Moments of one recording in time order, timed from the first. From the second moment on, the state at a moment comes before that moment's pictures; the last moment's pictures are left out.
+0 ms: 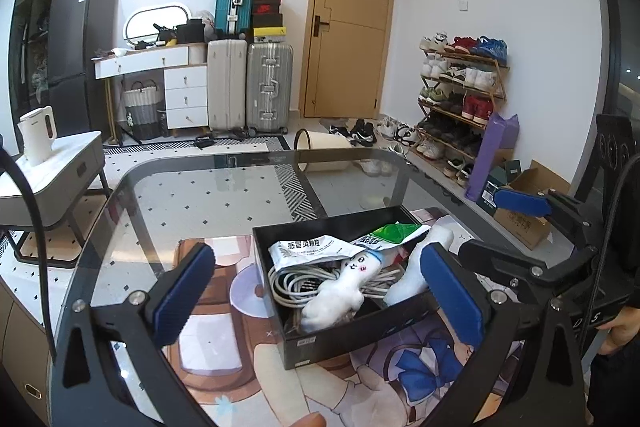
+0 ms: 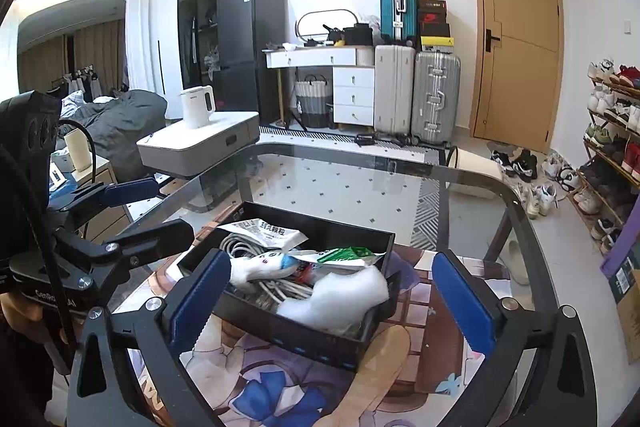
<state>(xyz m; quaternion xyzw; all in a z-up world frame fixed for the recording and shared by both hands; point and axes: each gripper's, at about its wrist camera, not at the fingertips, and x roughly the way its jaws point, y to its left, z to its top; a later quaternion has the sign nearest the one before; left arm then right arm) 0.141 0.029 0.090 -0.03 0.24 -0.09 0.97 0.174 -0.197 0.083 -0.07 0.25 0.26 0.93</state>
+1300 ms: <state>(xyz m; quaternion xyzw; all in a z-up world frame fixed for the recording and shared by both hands) 0.119 0.038 0.039 -0.03 0.21 0.00 0.98 0.137 -0.206 0.037 -0.06 0.18 0.25 0.95</state>
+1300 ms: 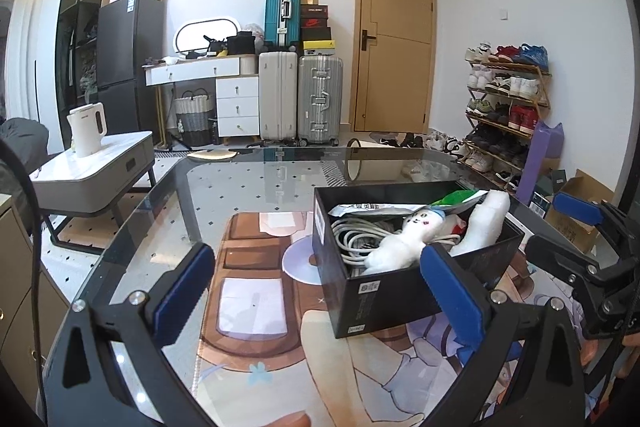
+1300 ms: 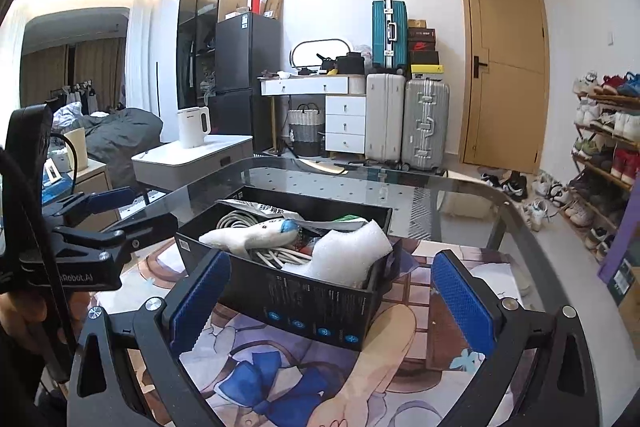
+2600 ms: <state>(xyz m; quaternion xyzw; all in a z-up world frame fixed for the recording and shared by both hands) 0.110 0.035 0.042 -0.03 0.20 0.00 0.98 0.137 -0.214 0.038 -0.04 0.17 0.25 0.95</state>
